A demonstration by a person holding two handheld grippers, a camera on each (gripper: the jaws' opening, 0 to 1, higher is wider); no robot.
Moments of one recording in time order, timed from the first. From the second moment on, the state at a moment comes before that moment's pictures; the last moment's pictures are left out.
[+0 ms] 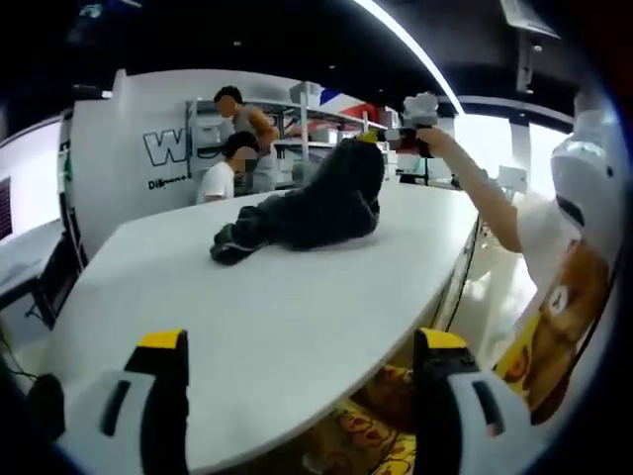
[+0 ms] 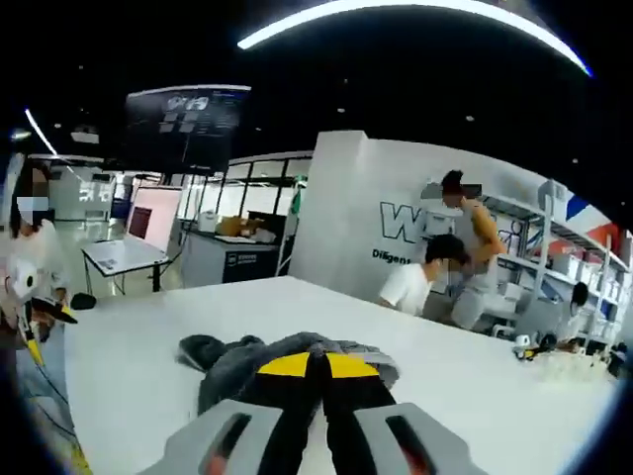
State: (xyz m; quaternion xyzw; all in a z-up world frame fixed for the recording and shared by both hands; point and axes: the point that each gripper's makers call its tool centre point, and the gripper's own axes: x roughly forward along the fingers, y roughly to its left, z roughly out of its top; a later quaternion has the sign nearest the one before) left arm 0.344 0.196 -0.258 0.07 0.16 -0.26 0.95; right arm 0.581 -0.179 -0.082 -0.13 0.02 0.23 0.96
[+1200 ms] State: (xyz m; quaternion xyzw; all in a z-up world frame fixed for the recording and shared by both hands) left arm 0.347 0.184 -0.263 0.07 0.17 -0.27 0.95; right arm 0.573 -0.456 -0.267 -0.14 0.26 -0.05 0.95
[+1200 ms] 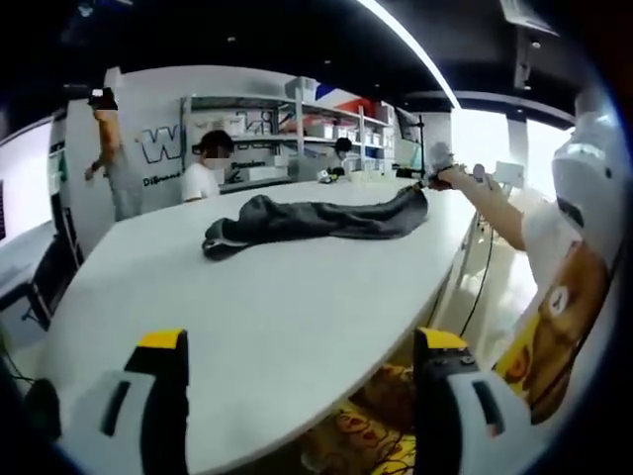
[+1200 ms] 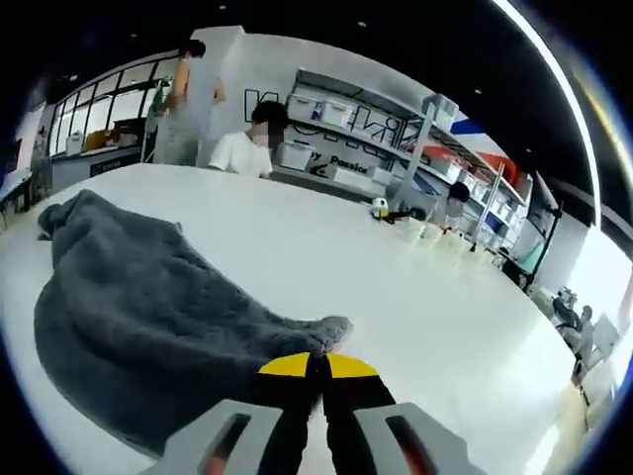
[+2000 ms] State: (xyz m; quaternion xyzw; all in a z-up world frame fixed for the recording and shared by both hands) left arm 0.344 0.181 -0.266 0.07 0.17 -0.27 0.95; right arm 0.527 -0.419 -0.230 -0.15 0.17 -0.03 0.97
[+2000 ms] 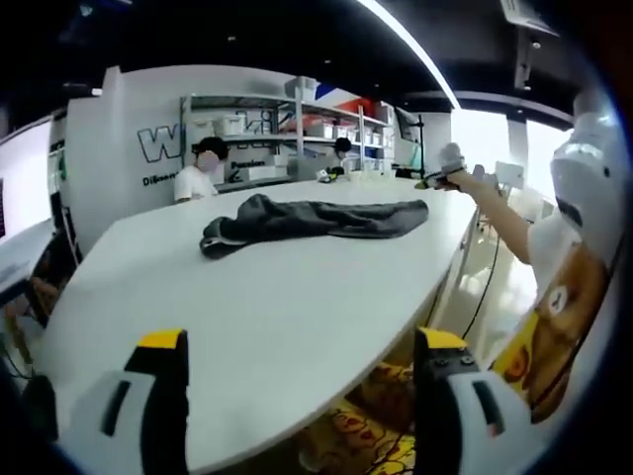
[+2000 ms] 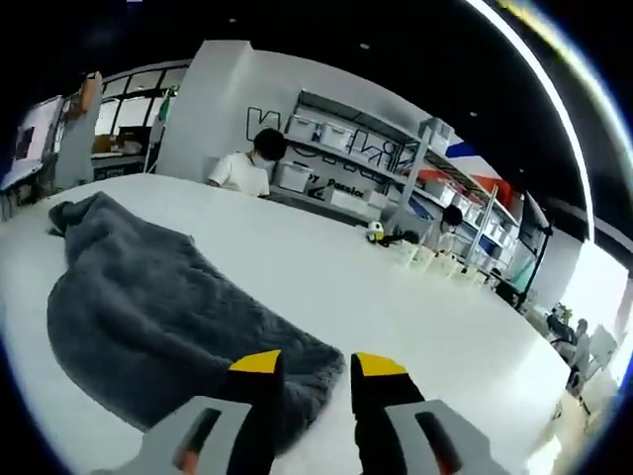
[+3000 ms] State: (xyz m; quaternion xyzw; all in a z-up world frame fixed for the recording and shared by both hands) left arm 0.345 0.190 -0.277 0.06 0.17 -0.27 0.95; right arm 0.342 -0.213 -0.228 -0.04 0.06 0.17 0.98
